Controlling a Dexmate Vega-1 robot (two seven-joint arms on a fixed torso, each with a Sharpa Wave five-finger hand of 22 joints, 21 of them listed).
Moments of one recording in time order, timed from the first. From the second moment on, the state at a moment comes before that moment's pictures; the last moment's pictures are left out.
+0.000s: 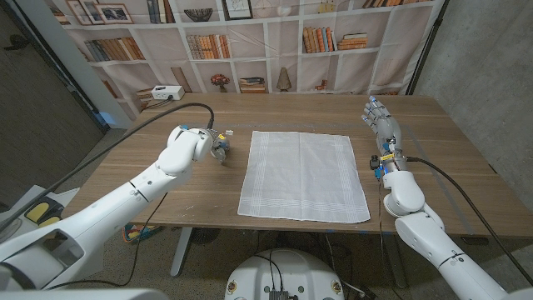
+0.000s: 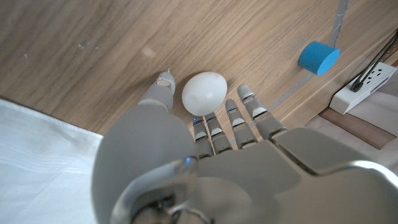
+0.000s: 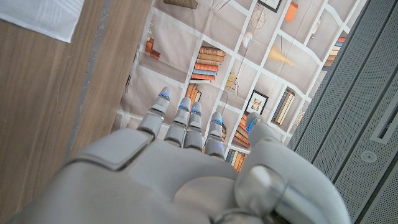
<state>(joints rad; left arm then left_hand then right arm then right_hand) 0.75 0.76 0.62 -1.89 1.17 0.42 -0.79 1.01 0.08 0.34 -0.16 0.18 0.30 -0.13 0.34 0.22 0.25 -0.11 0.40 0.34 0.31 -0.04 0.28 0.21 0.32 -0.03 0.46 0.23 -1.20 -0.48 -0.19 -1.68 0.32 0.44 -0.32 0.29 0.11 0.42 -0.10 0.19 0.24 -0.04 0.20 0.18 0.30 0.11 0.23 0.21 0.24 0.07 0.27 0.28 0.31 0.16 0.21 0.18</state>
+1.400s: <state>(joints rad) 0.86 0.73 0.56 -1.89 1.03 0.47 -0.25 1.33 0.00 0.31 -0.17 0.19 0.95 0.05 0.54 0.27 0.69 -0.06 0.77 0.52 0.78 0.11 0.63 0.58 0.65 -0.04 1.09 0.36 -1.20 -0.50 -0.19 -1.72 0.29 0.41 -0.35 0.29 0.11 0.41 -0.10 0.19 0.24 -0.04 0.20 0.18 0.32 0.12 0.23 0.21 0.27 0.07 0.29 0.28 0.31 0.17 0.21 0.18</state>
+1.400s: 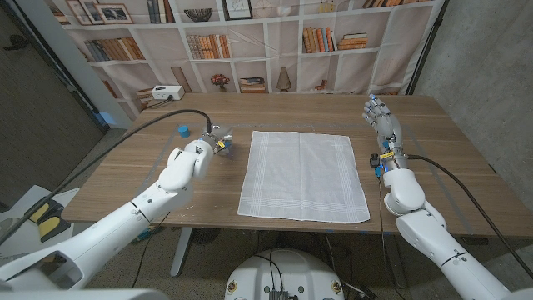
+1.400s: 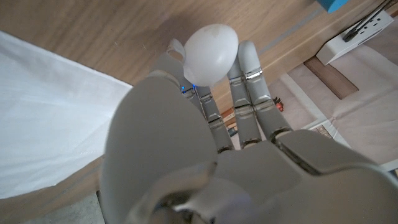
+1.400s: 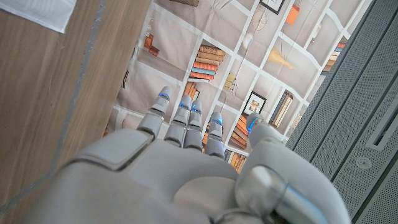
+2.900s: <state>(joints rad) 0.55 0.63 0.69 -1.73 0.86 -0.04 -0.16 1.34 0.00 0.31 -0.17 0.19 0.96 0.05 0.53 0.29 0.69 -0.05 0.76 0.52 0.78 0.11 0.61 0.66 0.63 -0.04 1.16 0.33 -1.28 -0.52 -0.13 -1.81 0.23 0.39 -0.43 0.30 0.12 0.41 -0.11 0.19 0.25 -0.04 0.20 0.18 0.32 0.12 0.23 0.22 0.27 0.07 0.29 0.28 0.31 0.17 0.21 0.18</state>
